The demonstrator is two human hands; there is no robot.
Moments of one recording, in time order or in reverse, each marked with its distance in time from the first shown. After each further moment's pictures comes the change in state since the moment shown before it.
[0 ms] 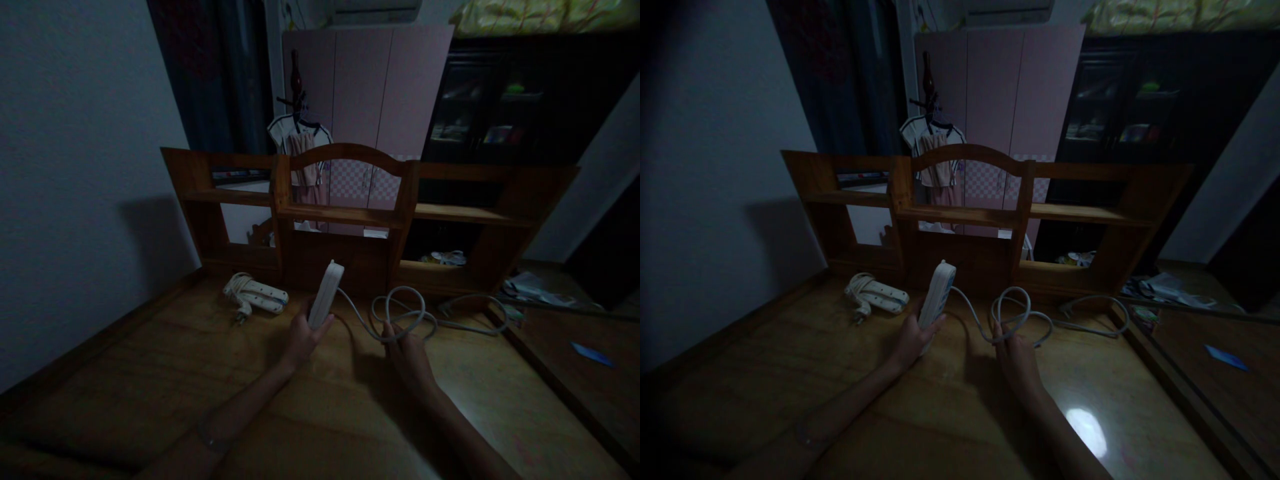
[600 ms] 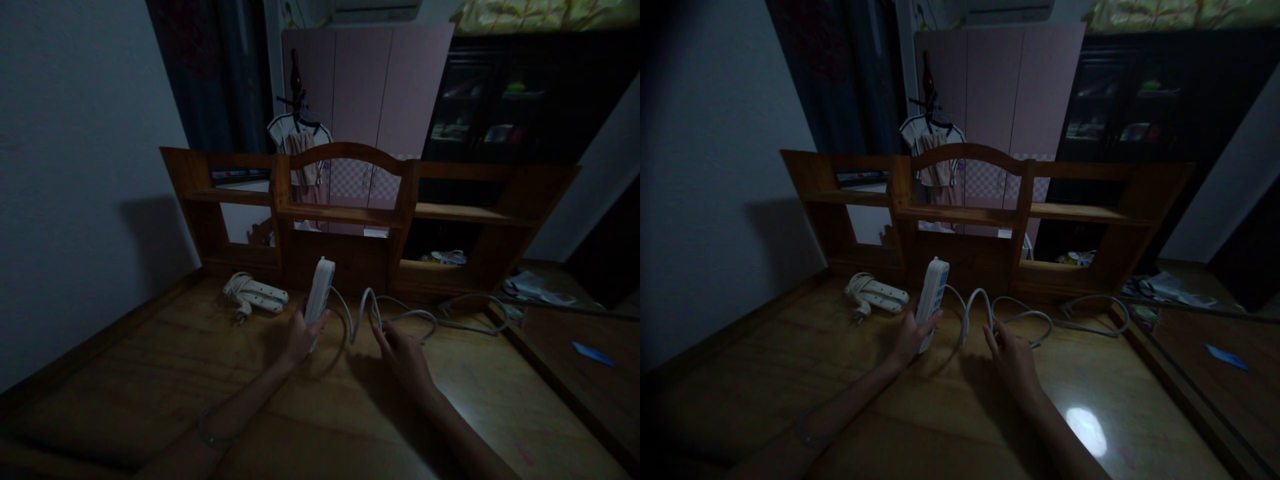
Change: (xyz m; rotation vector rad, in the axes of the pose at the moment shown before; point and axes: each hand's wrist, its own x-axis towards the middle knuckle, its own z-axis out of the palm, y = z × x) left_hand 0.003 -0.010 0.001 -0.097 0.040 -0.091; right_hand -0.002 -0.012 0.003 0.012 0.054 -0.089
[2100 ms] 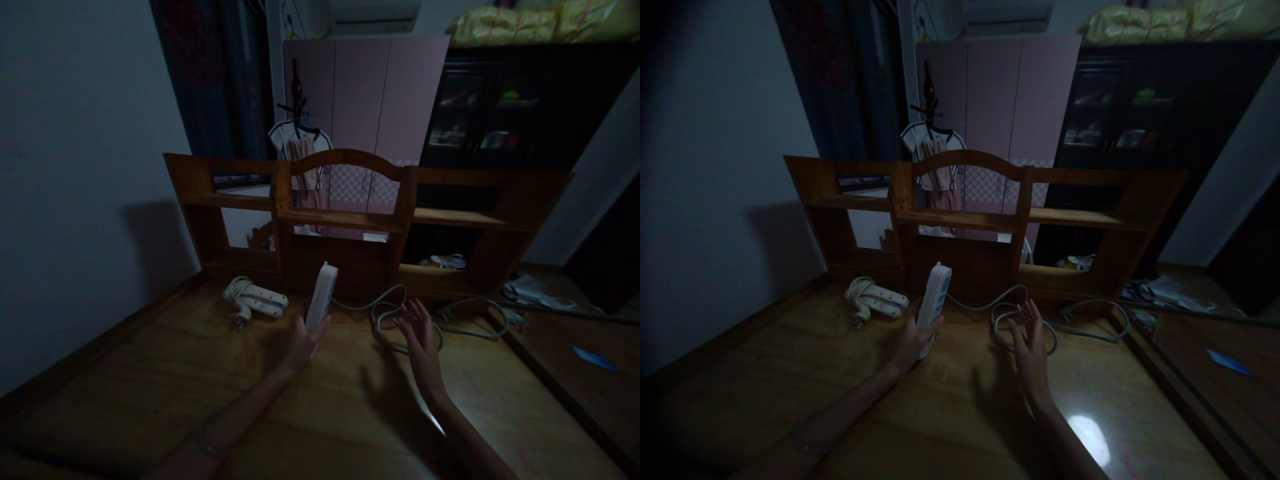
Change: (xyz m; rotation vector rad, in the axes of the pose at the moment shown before) left_hand -0.001 0.008 0.002 -0.009 0.000 0.019; right_hand 0.010 0.001 -0.013 0.674 0.347 0.206
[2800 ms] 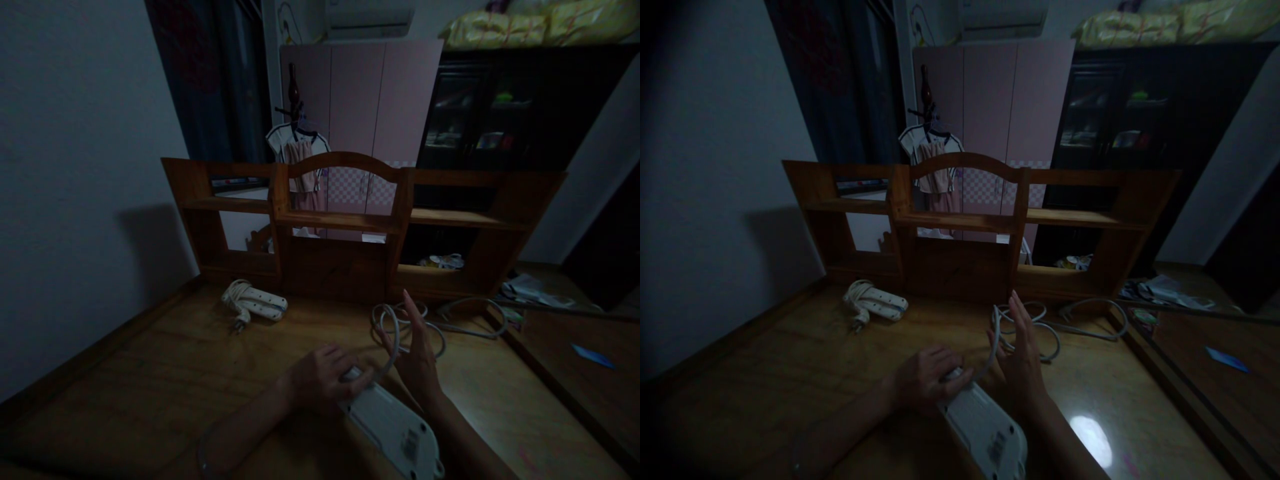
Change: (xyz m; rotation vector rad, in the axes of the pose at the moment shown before) left_hand -0.030 0.010 -0.005 0.715 -0.765 1.153; right_hand -0.005 -0.013 0.003 -0.440 -0.112 -0.570
